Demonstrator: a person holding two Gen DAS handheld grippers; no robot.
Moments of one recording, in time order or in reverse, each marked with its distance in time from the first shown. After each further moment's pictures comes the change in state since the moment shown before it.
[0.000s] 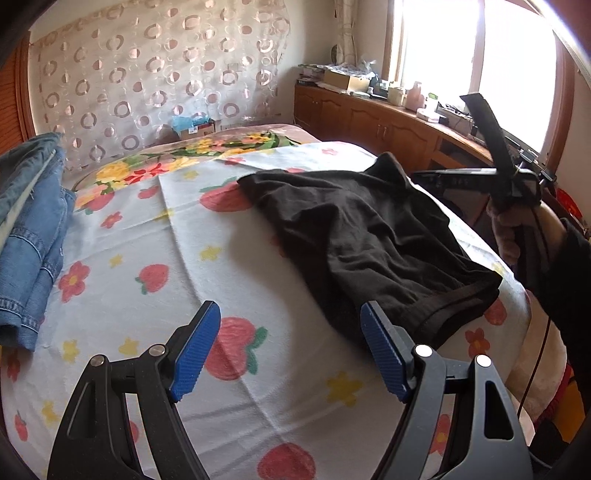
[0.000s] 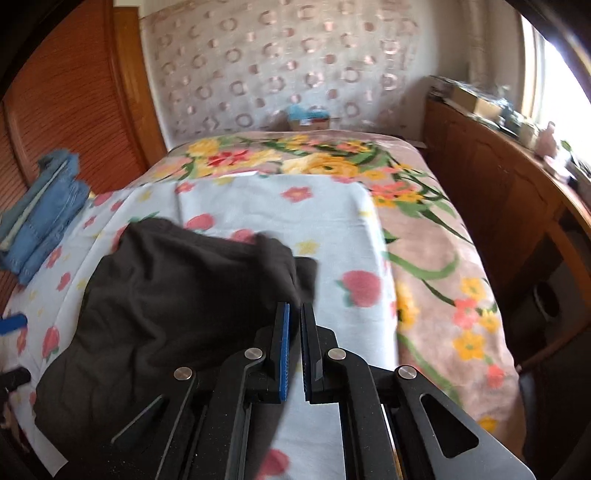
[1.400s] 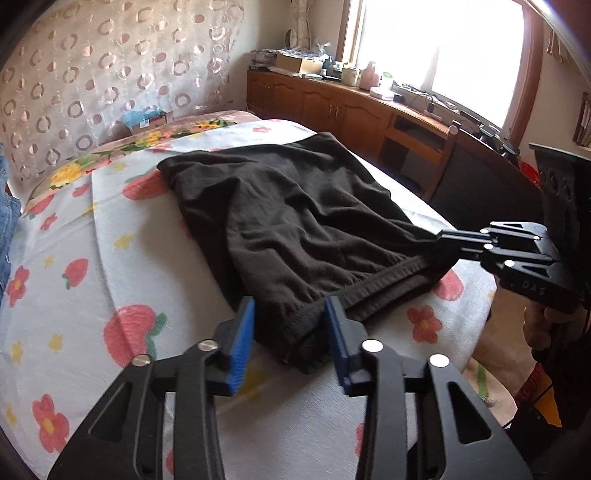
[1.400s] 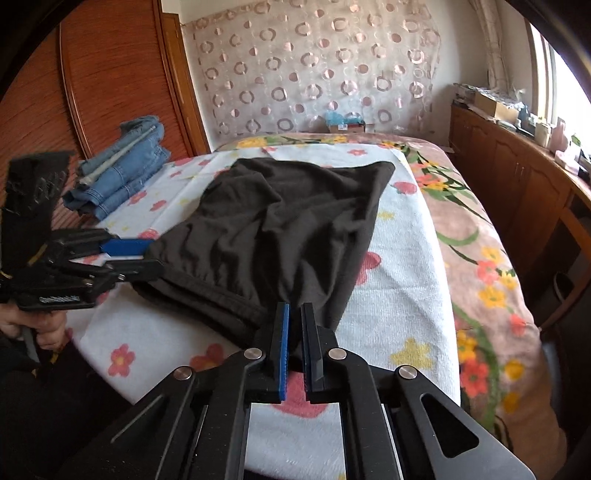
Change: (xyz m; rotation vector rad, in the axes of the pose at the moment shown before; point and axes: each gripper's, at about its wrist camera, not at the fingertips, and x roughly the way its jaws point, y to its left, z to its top) left arm 0.009 -0.050 -0.010 0.079 0.063 -0.162; right arm -0.102 0.036 -0.118 -0.043 -0.046 0.129
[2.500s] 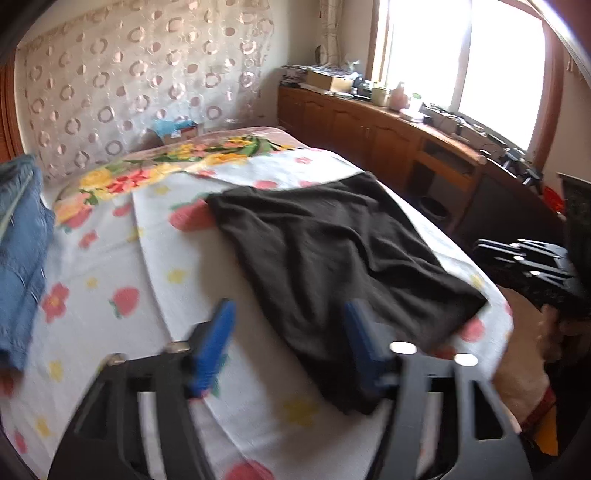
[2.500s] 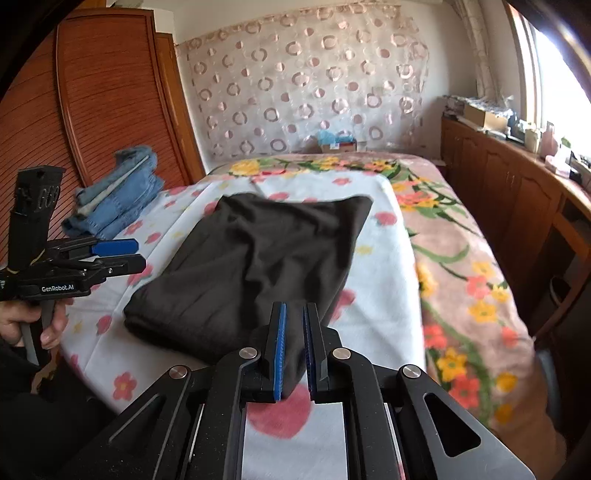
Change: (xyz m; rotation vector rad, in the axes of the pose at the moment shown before) left arm -0.014 0.028 0.033 -0.050 -0.070 0.124; right arm -0.009 -0.007 0.009 0.023 -0.080 -0.026
